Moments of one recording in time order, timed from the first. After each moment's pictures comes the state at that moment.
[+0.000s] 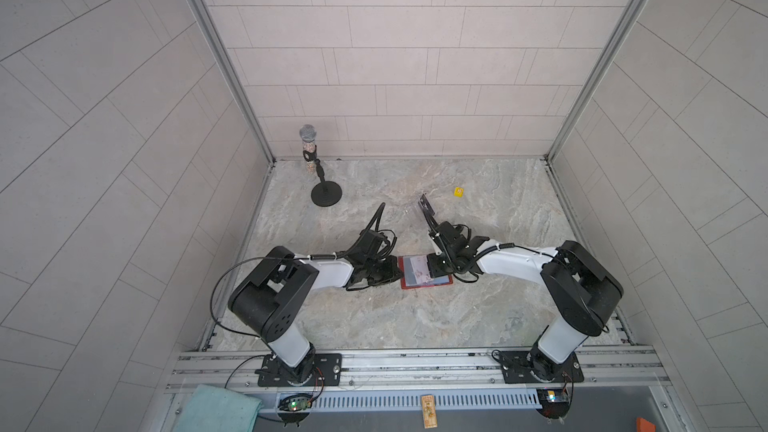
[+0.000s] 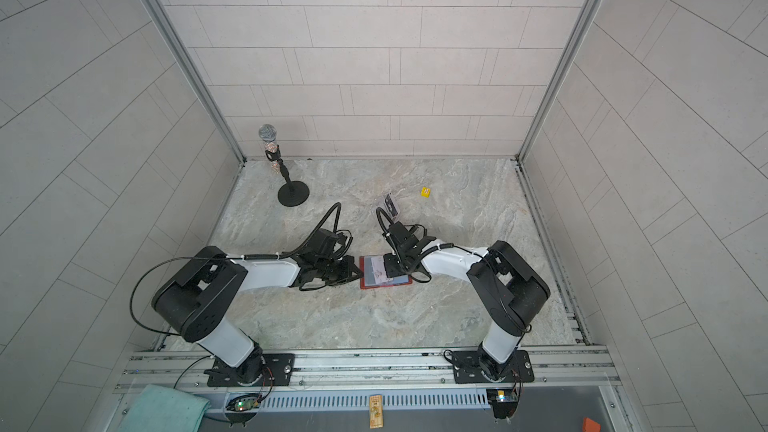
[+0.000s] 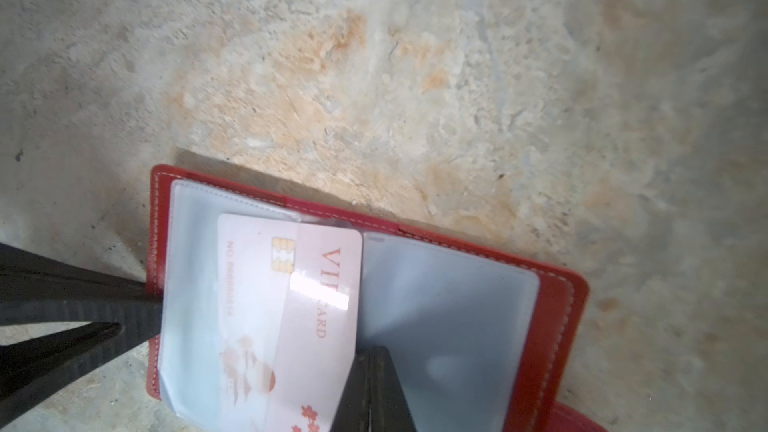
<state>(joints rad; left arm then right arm) -0.58 1.64 0.61 0.08 0.48 -0.76 0.69 1.68 0.90 -0.32 -0.07 0.49</state>
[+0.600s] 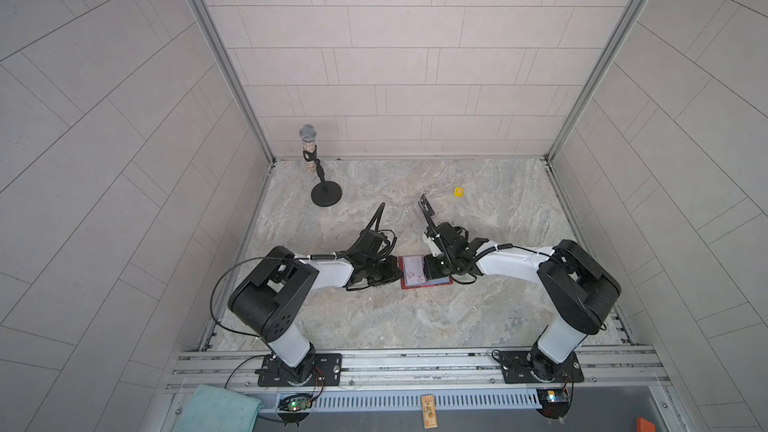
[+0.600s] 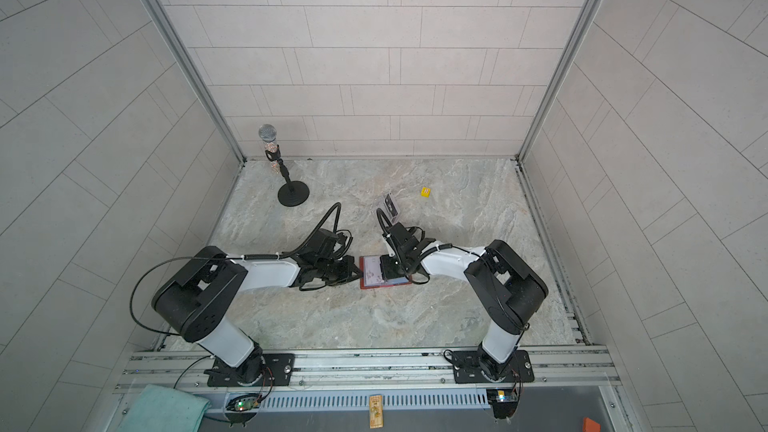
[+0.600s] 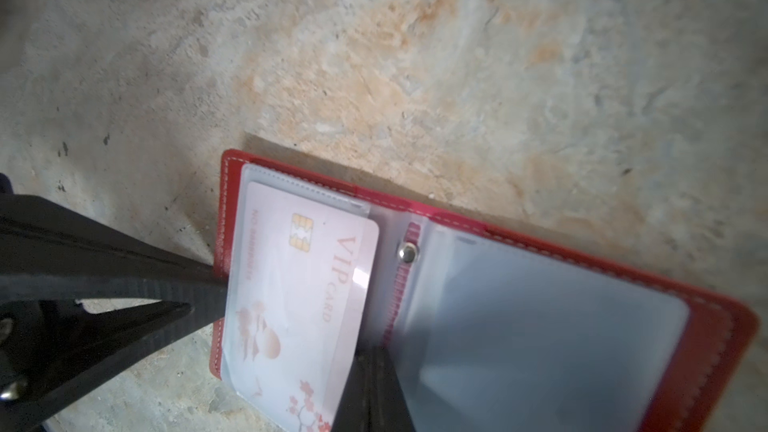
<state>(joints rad) -0.58 1.64 0.61 0.08 0.48 -0.76 0.69 1.69 0.88 -0.24 -0.20 0.51</state>
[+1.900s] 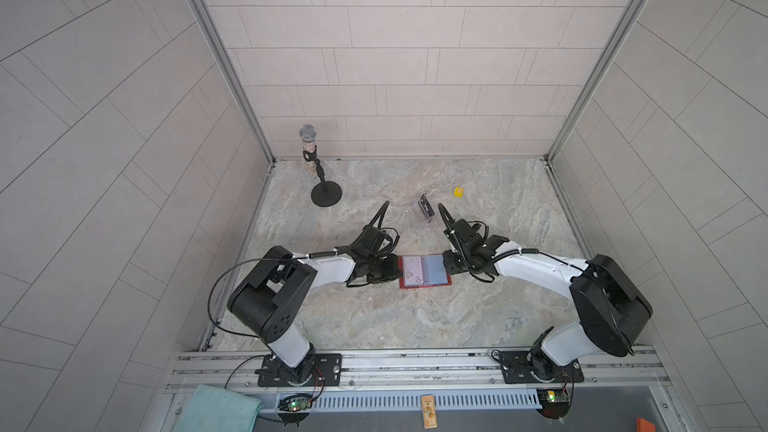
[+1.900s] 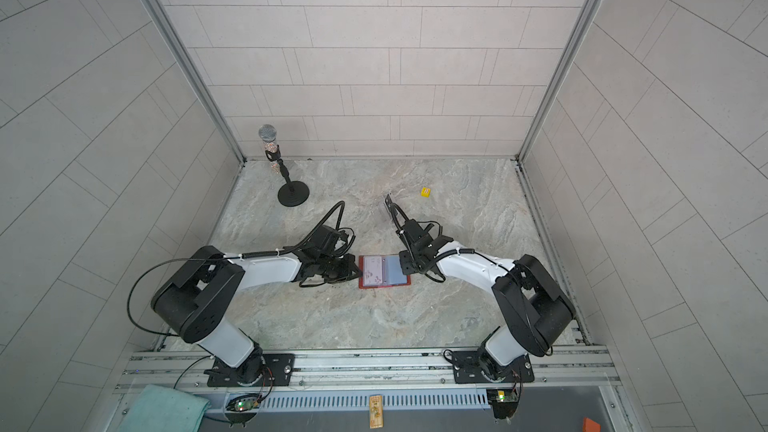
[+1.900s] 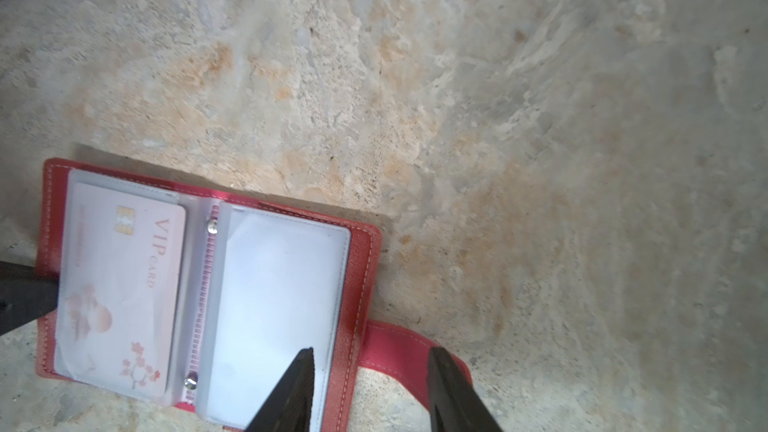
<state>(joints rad) -0.58 1.63 0.68 -0.06 0.46 -0.69 0.62 1.52 0.84 -0.45 0.10 0.42</state>
